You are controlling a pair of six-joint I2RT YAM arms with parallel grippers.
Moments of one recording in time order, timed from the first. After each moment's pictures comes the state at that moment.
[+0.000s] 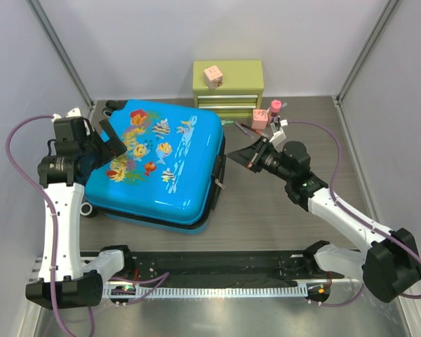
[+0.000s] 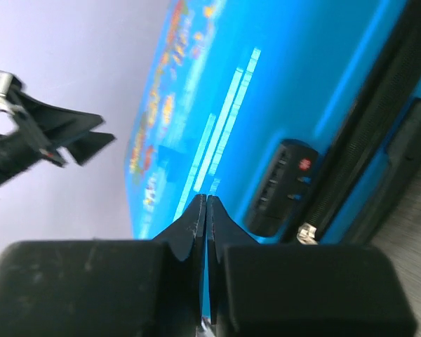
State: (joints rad) left arm 0.08 1.07 1.39 -1.01 0.01 -0.44; right arm 0.49 1.11 0.71 0.31 -0.37 1.02
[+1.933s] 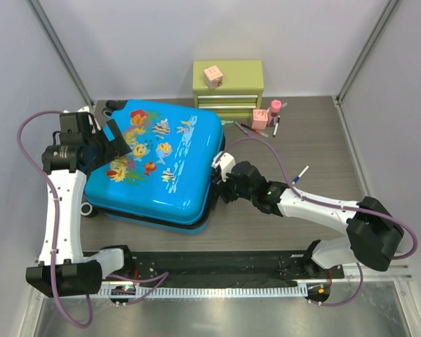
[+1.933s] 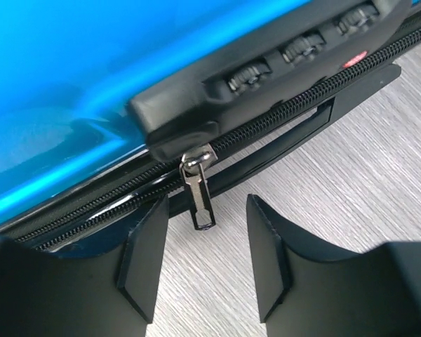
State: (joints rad) left arm 0.08 1.16 1.42 -1.06 0.07 -0.38; right arm 0.86 1.35 0.77 0.01 0.06 -0.01
